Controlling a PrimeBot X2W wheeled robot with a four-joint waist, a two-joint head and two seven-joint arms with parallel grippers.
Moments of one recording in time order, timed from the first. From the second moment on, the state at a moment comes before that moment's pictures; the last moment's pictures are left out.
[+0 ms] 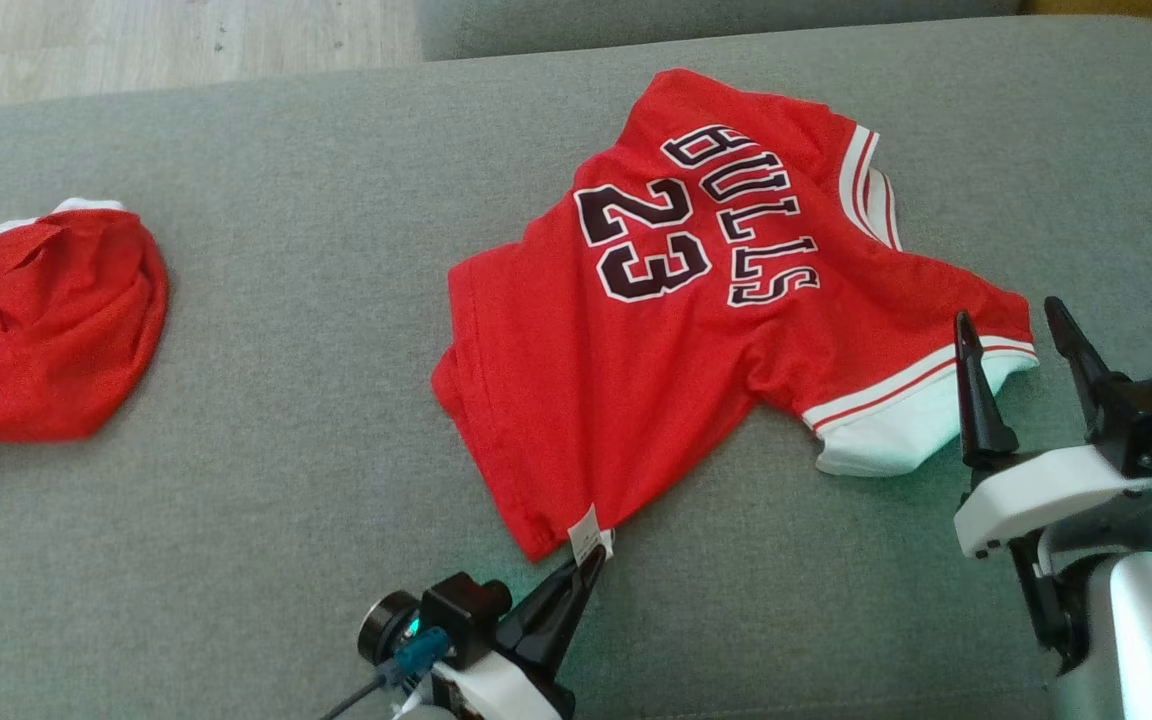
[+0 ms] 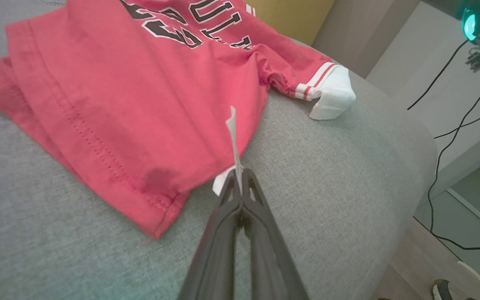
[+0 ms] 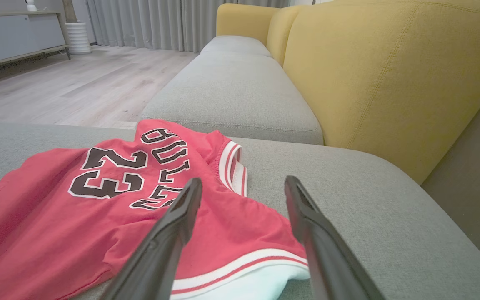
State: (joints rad) left arm -0.25 0.12 -0.85 0.53 -0.51 -0.12 -0.23; right arm -0.10 -0.05 -0.07 0.03 -0.04 0.13 0.08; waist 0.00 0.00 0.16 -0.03
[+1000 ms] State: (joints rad) left arm -0.41 0.17 -0.62 0.60 -0.61 0.06 -0.11; right arm -0.10 -0.05 -0.07 0.02 -0.04 0.13 0.10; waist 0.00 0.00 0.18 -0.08
